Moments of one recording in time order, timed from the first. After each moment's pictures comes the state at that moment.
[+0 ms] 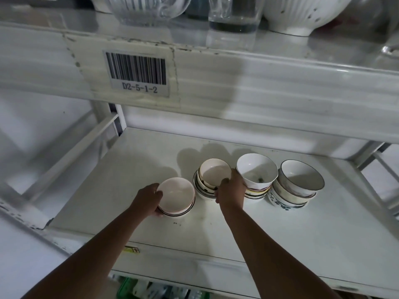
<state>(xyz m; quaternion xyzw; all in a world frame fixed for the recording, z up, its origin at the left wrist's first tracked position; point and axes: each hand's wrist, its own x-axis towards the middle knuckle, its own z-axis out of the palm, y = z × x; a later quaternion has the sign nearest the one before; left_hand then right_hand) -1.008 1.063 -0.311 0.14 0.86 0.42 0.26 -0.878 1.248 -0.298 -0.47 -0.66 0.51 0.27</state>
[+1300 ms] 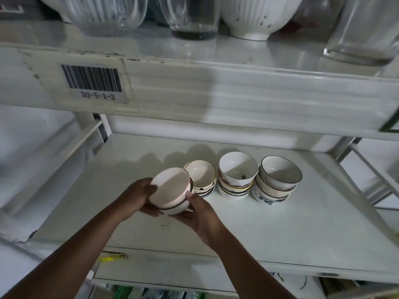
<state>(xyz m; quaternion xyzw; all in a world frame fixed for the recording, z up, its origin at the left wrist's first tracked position) -0.983 1.068 -0.252 0.19 0.76 0.51 0.35 -0.826 1.192 -0.290 -0.25 -0.46 0.85 0.08</state>
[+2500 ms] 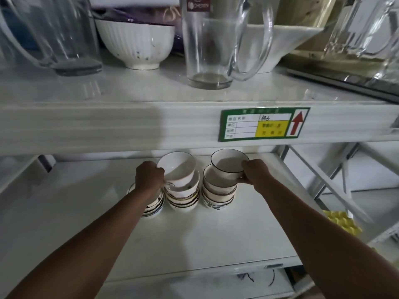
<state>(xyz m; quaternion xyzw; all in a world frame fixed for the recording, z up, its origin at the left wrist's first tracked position) -0.935 1.265 -0.223 0.23 0.86 0.43 0.14 -0.699 1.446 -0.185 -0.55 -0.59 0.54 0.24</state>
